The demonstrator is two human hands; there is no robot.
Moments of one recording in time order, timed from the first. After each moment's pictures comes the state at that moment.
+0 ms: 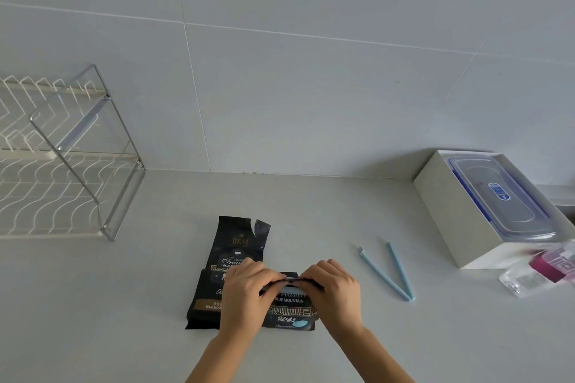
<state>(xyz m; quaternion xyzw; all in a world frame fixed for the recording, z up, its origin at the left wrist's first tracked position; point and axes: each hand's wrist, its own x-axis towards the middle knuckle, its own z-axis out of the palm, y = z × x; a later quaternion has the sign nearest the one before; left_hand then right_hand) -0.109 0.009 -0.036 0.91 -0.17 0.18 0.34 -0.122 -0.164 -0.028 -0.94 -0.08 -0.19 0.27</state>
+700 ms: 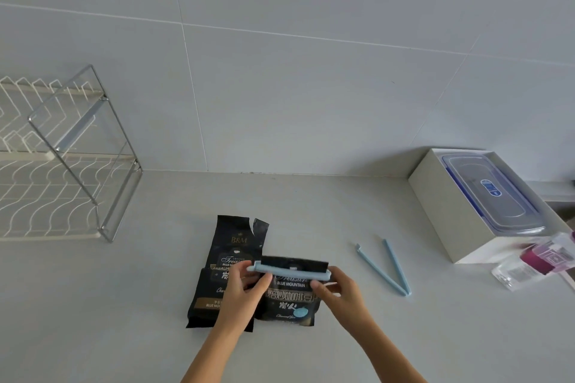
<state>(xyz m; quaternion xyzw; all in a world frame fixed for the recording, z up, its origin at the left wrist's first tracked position) -0.109 0.017 -0.049 0.72 0.11 -0.14 0.67 -0.130 -0.192 -0.063 -0.83 0.12 0.07 0.54</state>
